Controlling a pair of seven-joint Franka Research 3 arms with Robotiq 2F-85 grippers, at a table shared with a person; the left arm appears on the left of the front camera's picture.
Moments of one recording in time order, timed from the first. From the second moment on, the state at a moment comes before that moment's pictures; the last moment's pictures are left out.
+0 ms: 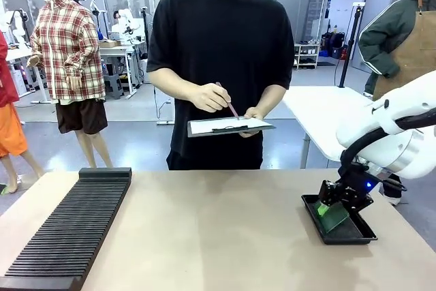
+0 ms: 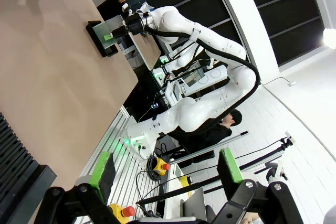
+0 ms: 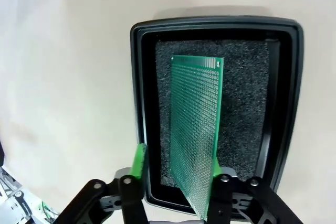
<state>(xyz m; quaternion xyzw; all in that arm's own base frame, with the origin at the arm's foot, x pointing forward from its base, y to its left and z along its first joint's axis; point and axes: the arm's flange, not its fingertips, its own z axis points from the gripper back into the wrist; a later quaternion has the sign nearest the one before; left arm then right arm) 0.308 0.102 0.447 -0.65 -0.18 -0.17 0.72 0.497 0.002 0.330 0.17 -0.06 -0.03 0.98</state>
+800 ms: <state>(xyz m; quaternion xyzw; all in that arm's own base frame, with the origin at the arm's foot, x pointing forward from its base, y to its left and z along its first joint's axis) 0.308 0.102 0.447 -0.65 -0.18 -0.17 0.71 0.478 0.002 0.357 0.07 -0.12 -0.05 0.99</state>
